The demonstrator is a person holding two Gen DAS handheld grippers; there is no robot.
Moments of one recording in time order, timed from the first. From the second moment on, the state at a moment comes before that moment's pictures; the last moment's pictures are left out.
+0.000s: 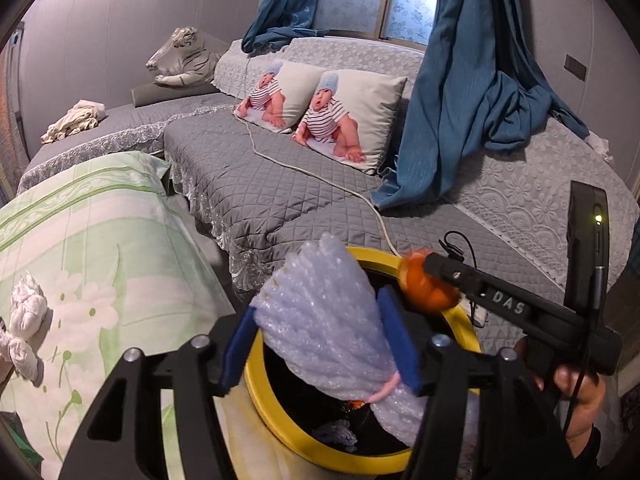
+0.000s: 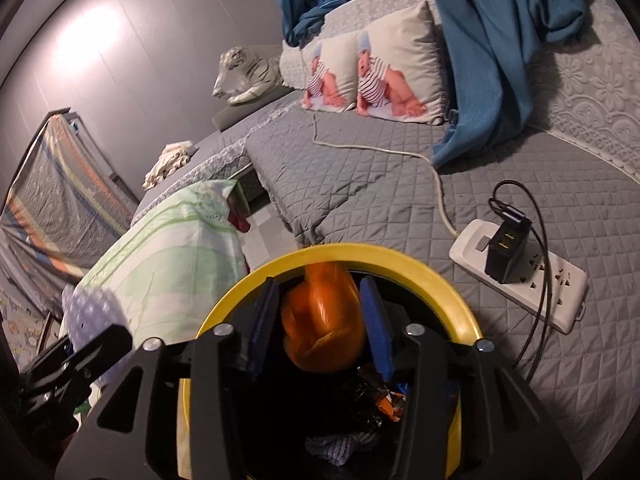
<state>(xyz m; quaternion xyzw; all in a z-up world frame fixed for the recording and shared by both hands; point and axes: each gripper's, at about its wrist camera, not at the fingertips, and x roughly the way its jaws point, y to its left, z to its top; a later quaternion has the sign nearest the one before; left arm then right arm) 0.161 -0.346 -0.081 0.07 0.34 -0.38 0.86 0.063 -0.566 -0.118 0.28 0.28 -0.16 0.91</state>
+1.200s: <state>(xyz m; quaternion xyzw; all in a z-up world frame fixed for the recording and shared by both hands) 0.187 -0.086 -0.031 -0.03 0.27 -0.18 0.95 0.137 -0.395 -0.026 0.15 0.23 -0.03 0.96</state>
